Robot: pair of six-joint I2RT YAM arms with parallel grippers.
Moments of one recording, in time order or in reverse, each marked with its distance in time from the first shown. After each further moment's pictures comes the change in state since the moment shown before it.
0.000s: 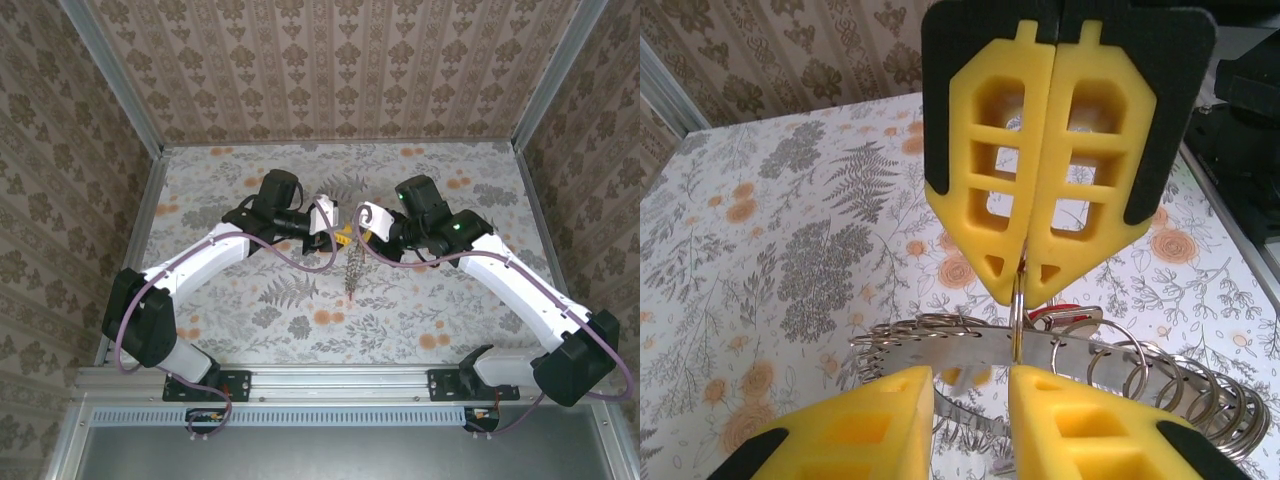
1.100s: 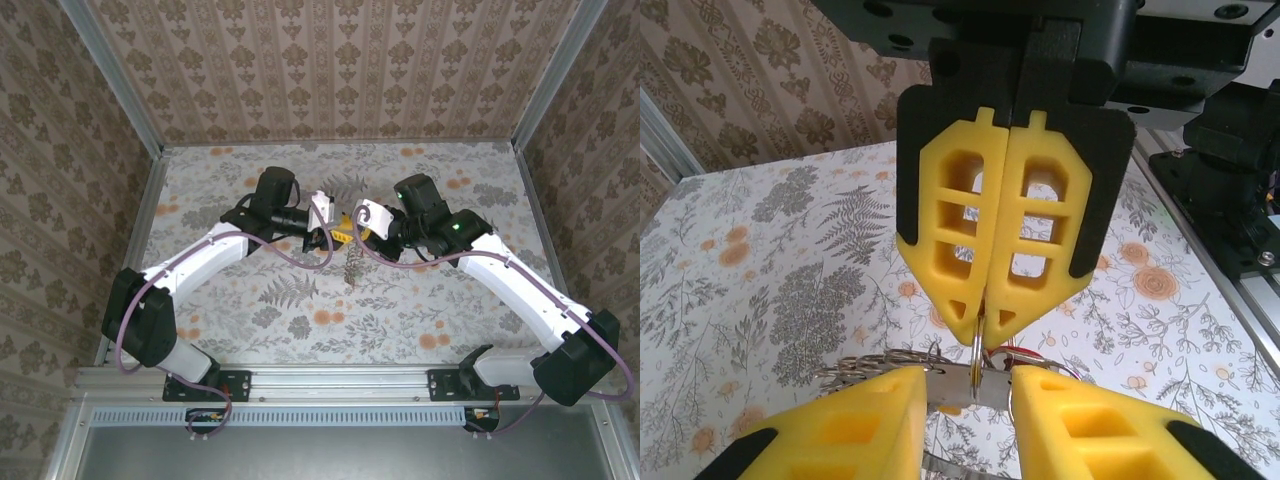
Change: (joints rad) left arm 0.017 0.000 -0.008 0.063 0.099 -0.044; right arm 0.006 0.001 -0.003 0.039 0.040 -0.004
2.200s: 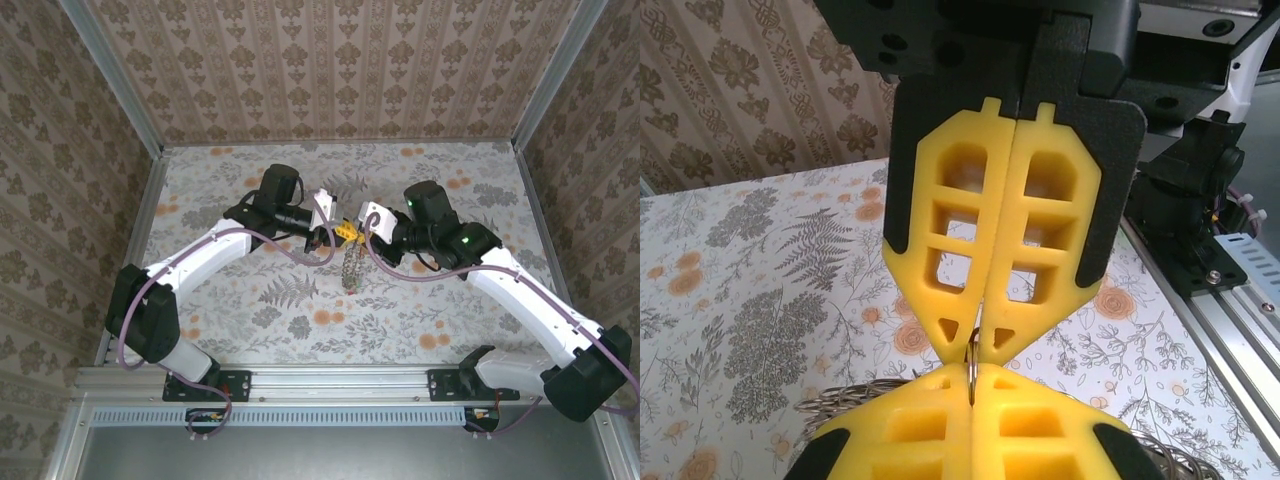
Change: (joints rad) left arm -0.008 0.028 0.042 -0.029 0.077 -0.017; right arm 0.000 -0.100 -0.112 0.149 -0.063 0.027
